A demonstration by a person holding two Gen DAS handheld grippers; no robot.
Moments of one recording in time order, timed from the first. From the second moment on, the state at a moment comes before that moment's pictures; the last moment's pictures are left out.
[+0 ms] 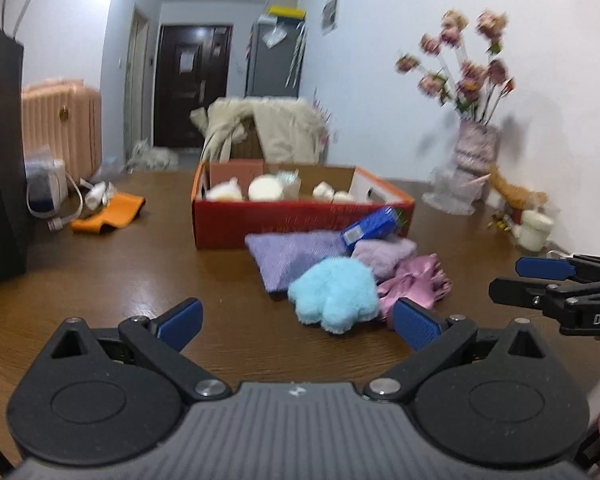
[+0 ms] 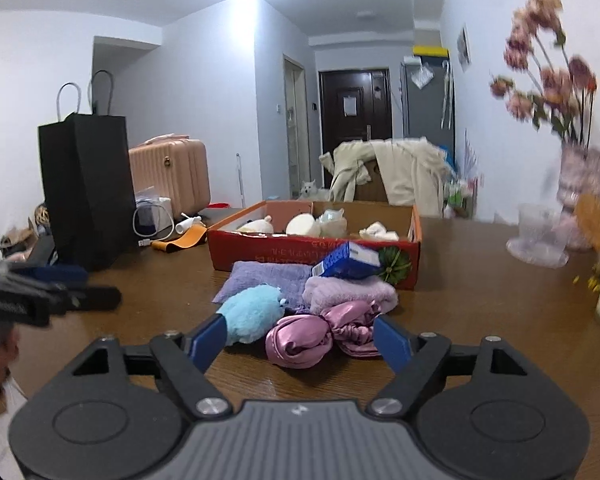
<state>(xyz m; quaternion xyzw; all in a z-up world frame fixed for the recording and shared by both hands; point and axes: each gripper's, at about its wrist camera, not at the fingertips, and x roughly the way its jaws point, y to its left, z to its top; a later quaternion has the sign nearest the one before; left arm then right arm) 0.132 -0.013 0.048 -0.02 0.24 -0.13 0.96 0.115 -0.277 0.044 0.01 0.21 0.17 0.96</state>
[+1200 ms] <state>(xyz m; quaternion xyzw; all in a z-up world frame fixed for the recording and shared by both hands) 0.233 0.009 -0.003 -0.20 0.33 -0.23 0.89 0.260 -0.225 0.005 0.14 0.33 0.26 0.89</state>
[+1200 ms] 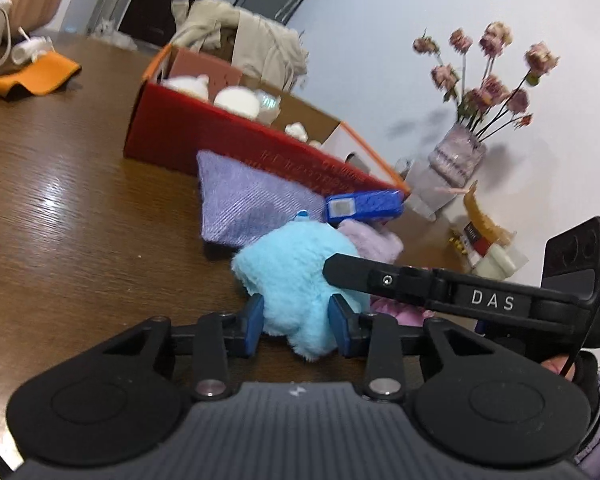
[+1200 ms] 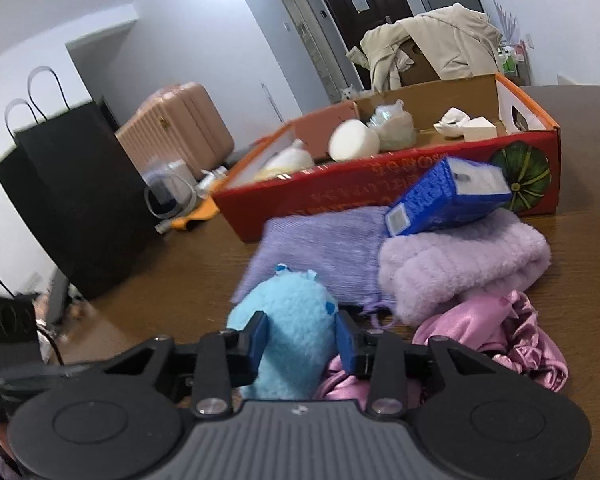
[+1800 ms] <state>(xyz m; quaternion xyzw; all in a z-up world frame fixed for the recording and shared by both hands) 0.140 0.003 0.059 -0.20 0.23 -0.26 0.91 0.141 -0.253 0.079 0.16 0.21 0.29 0.92</state>
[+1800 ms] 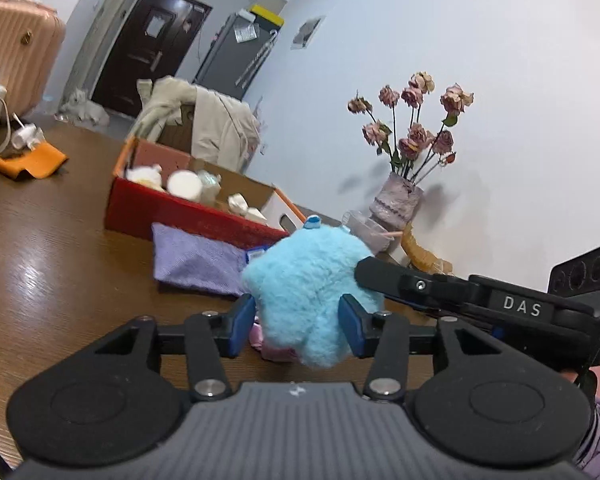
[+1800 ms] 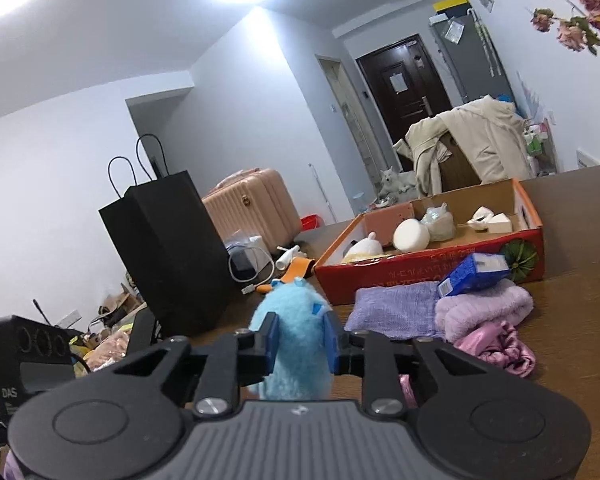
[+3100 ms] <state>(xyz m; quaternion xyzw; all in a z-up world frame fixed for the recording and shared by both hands) 0.203 -0.012 0.063 -0.15 0.28 -0.29 0.90 0.180 -0.261 0.053 0.12 0.25 0.29 0.92</state>
